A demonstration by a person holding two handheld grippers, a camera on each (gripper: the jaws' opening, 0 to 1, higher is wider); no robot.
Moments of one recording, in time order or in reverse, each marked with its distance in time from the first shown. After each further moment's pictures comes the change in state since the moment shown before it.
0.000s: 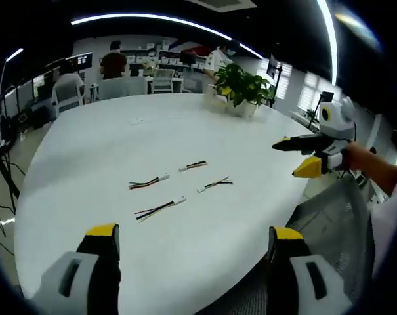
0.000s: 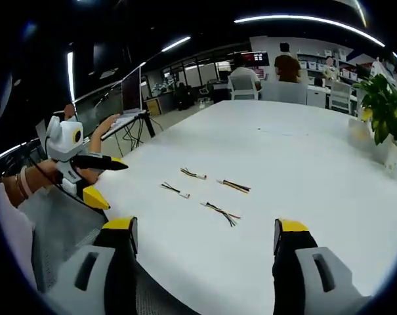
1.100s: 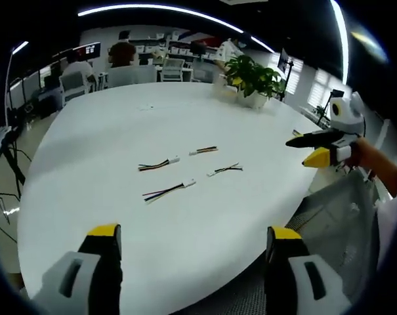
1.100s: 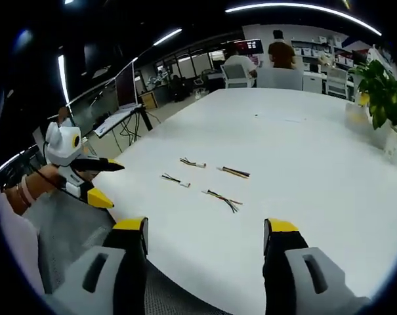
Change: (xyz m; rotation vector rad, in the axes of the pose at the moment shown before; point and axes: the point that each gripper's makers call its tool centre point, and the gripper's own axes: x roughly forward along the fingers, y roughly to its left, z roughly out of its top) left arm -0.003 0.010 -0.026 -0.028 0.090 0.055; right arm -0.005 0.001 -0.016 0.061 0.079 -0.006
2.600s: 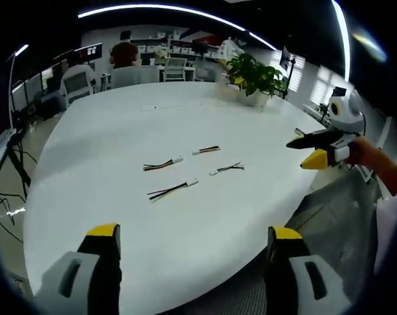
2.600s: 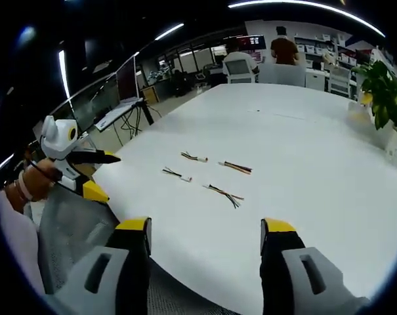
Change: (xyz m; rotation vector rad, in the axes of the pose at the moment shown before) left arm -0.012 0.000 0.005 0.007 -0.015 0.016; right arm 0.001 0.002 -0.005 -0.017 0.032 0.002
